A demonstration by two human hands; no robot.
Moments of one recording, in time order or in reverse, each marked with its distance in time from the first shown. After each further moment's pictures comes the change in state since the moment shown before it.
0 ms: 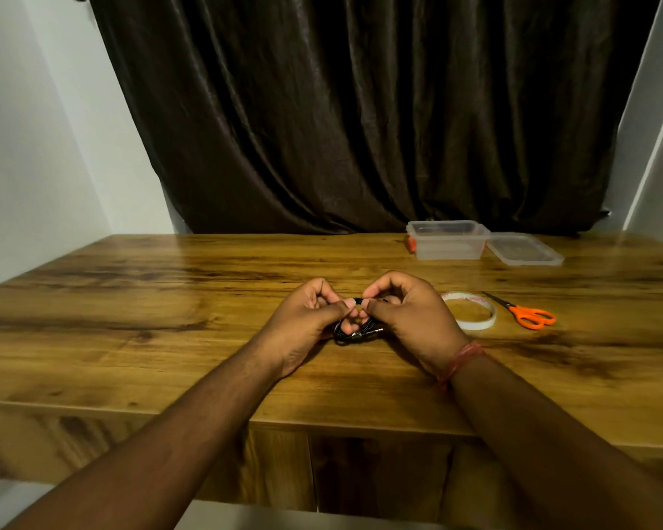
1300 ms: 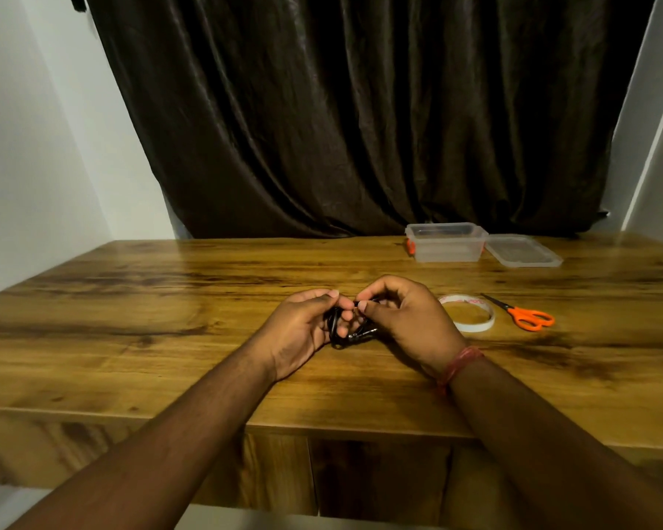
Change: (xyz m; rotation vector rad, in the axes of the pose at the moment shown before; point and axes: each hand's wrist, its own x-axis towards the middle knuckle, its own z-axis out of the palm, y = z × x) left_hand -0.001 0.007 0.001 -0.120 -0.053 -0.053; right_hand -0.003 -0.006 -0.001 -0.056 -0.039 -0.025
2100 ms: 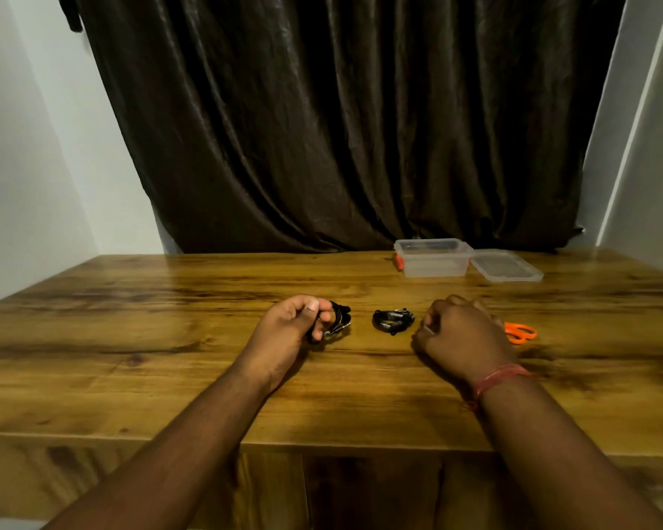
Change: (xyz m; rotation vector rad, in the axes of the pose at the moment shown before) left_hand 0.003 -0.004 -0.012 0.274 0.184 0.151; right_hand -0.016 -0.006 -0.060 -1.156 0.189 0.219
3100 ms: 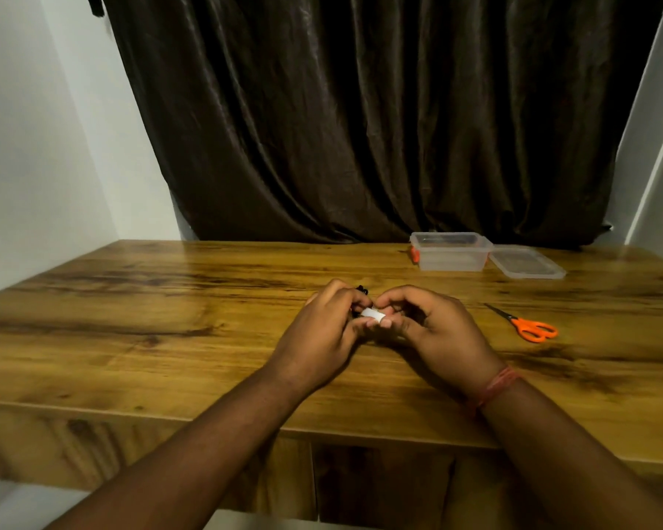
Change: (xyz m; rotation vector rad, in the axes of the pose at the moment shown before) left_hand -0.013 -0.002 0.019 0.999 0.014 0.572; right_hand -0.011 -0.030 0.011 0.775 0.000 -0.518
